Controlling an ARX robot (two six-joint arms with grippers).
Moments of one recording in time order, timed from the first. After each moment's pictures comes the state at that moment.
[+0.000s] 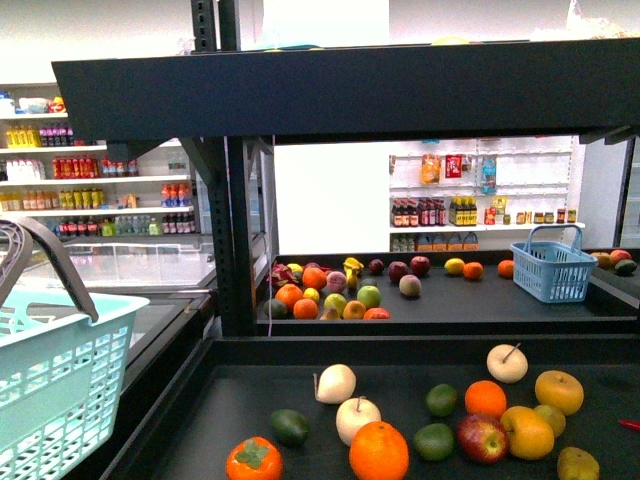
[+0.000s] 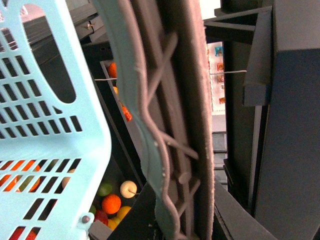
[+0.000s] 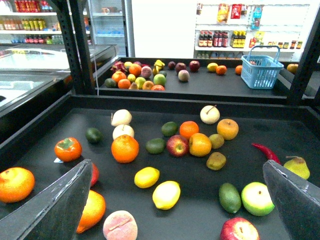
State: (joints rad) left arm 0.32 1.90 1.38 0.42 0.57 -1.25; right arm 0.00 0.00 0.02 0.00 0.00 0.00
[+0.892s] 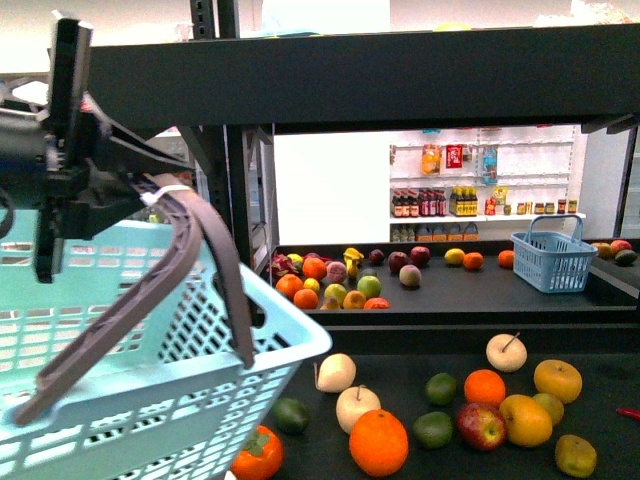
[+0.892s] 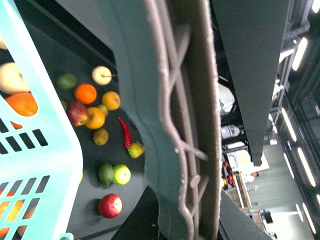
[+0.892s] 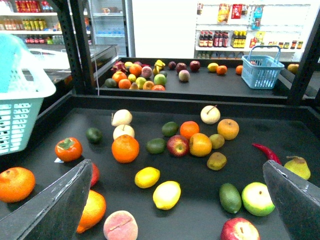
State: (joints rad) left arm -0.07 1.63 1.14 0.39 0.78 -0.96; right arm 0.00 0.00 0.02 0.00 0.00 0.00
